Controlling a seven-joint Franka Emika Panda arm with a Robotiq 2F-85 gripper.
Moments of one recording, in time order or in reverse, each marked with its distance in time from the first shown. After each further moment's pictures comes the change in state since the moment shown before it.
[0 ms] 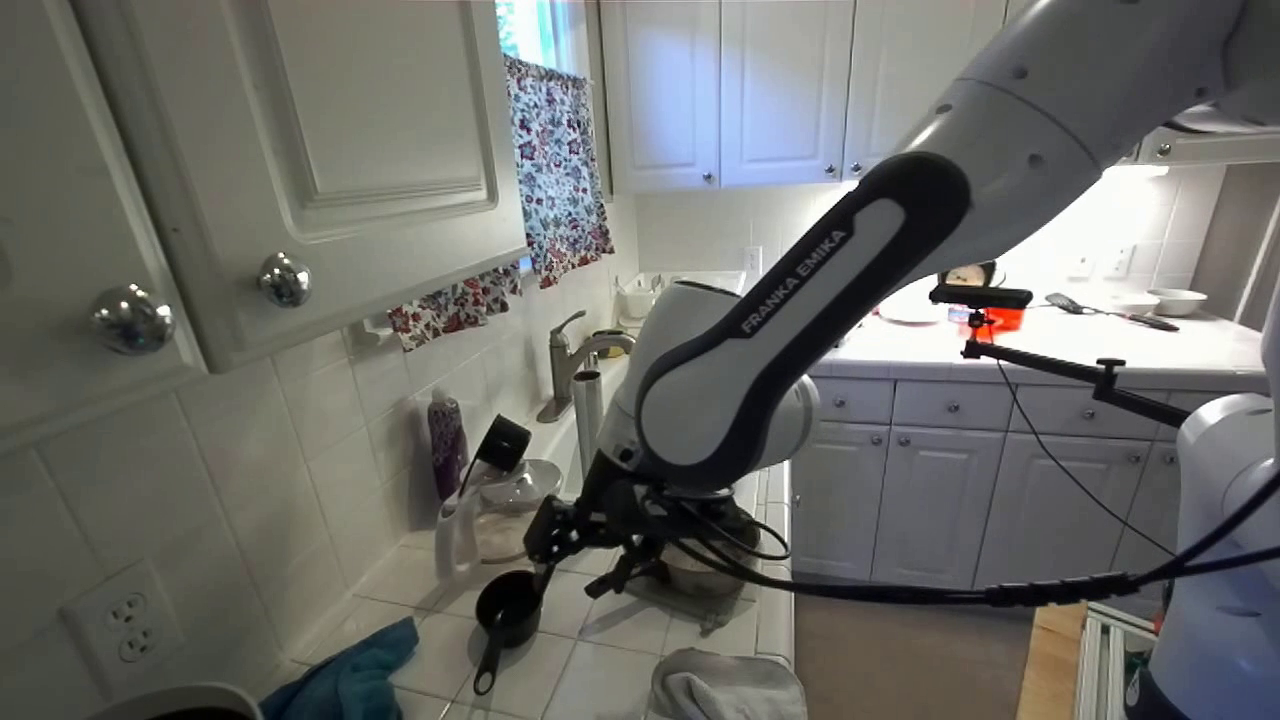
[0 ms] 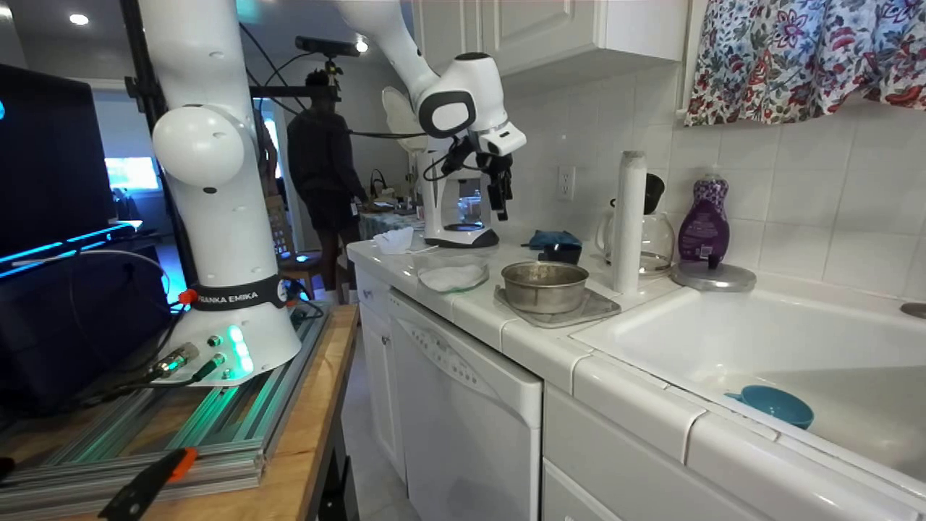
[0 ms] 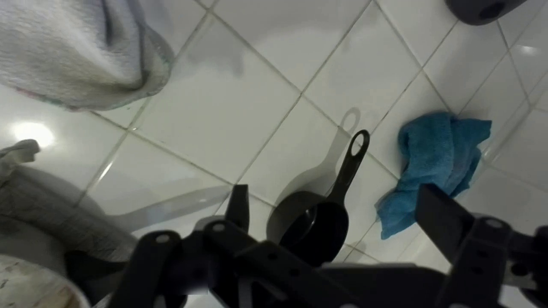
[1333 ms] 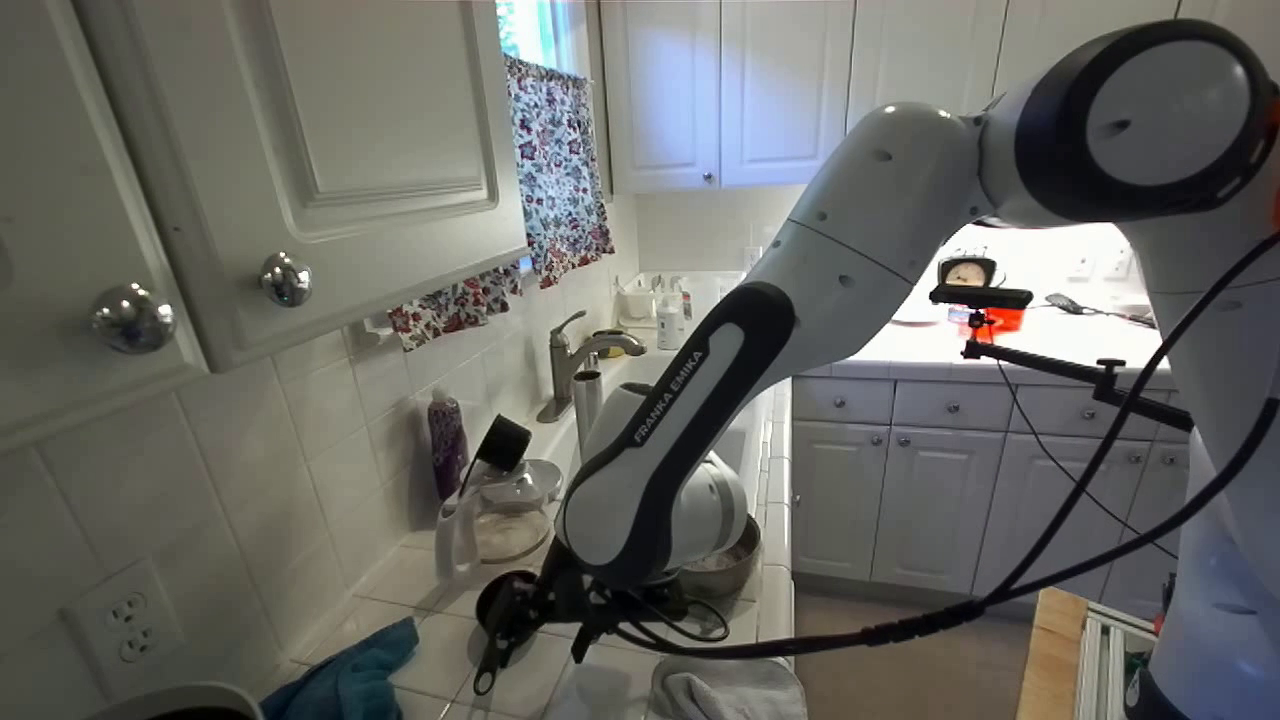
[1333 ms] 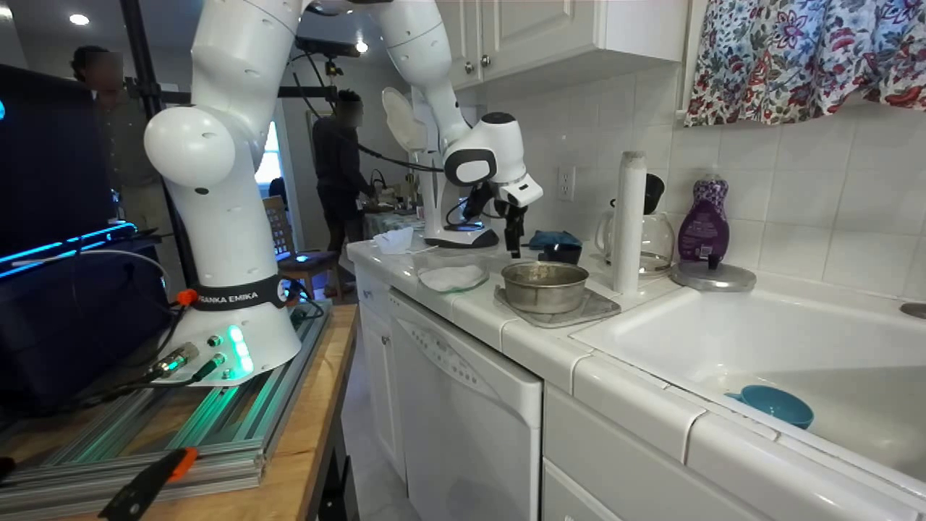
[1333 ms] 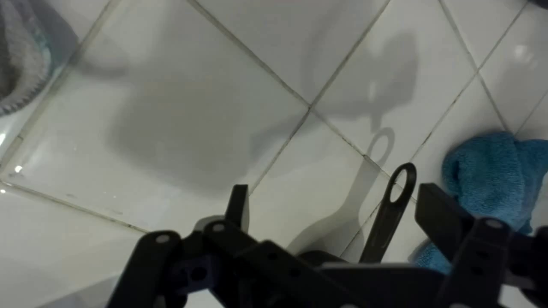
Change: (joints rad) arm -0.095 0.378 0.124 0.199 0.034 0.162 -0.101
